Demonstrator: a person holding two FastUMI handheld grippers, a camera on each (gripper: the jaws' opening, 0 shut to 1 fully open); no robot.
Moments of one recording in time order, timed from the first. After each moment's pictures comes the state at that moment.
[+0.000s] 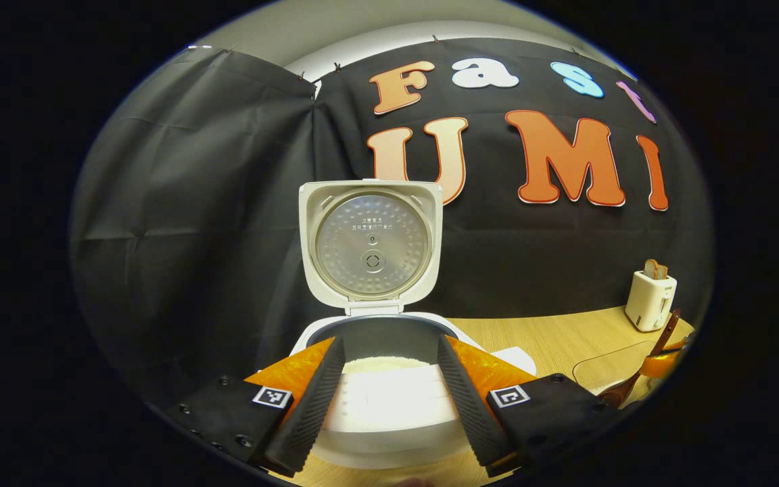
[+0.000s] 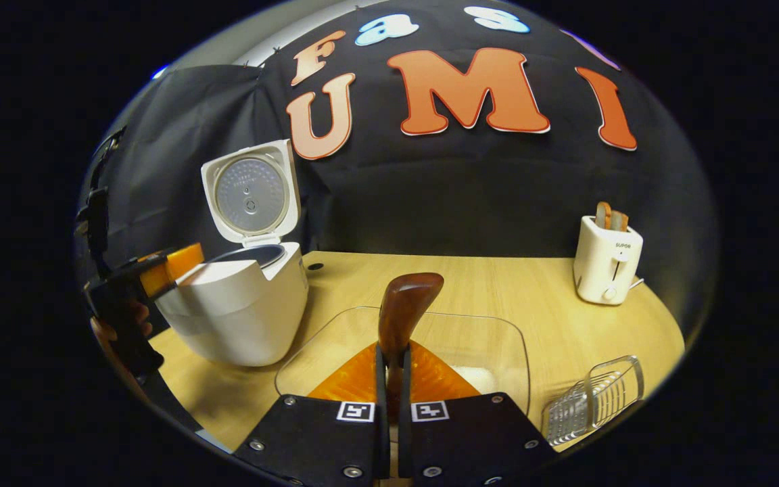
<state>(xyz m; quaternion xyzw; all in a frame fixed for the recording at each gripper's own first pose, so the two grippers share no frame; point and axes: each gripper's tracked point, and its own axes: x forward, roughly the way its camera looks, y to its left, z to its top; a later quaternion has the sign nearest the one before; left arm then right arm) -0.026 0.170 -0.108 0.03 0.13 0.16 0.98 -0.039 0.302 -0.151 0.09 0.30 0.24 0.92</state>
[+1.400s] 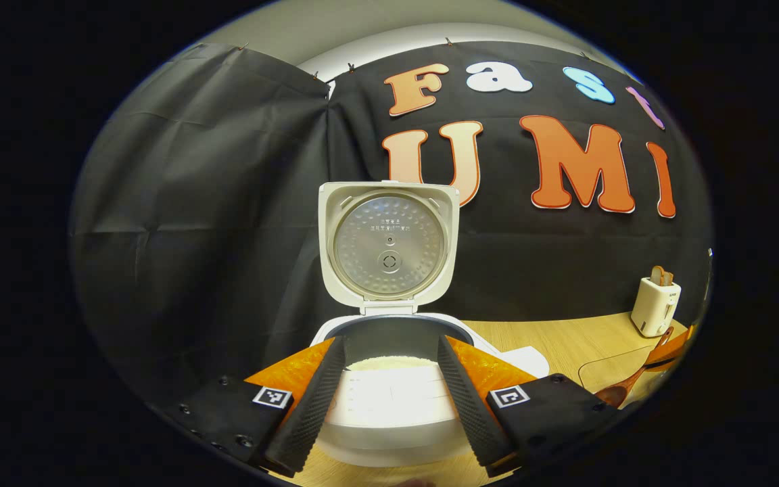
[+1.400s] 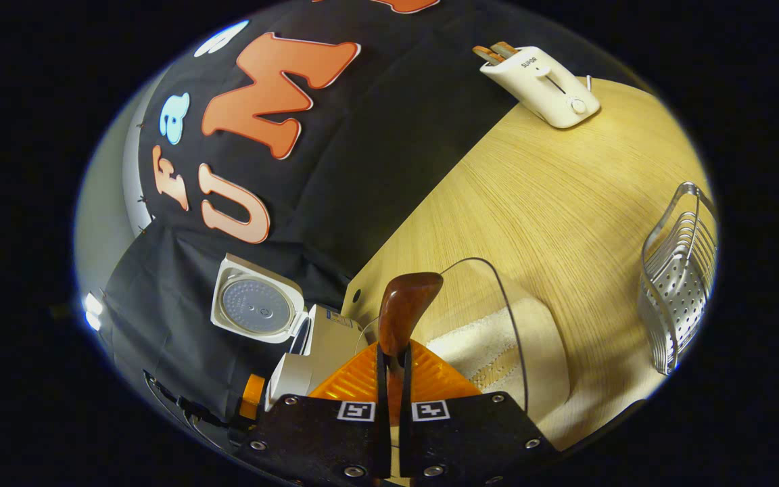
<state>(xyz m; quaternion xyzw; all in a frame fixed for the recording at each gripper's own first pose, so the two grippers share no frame) -0.036 0.186 -0.102 0.02 0.12 0.18 0.98 -0.019 0.275 -0.167 0.47 0.42 0.16 0.76</state>
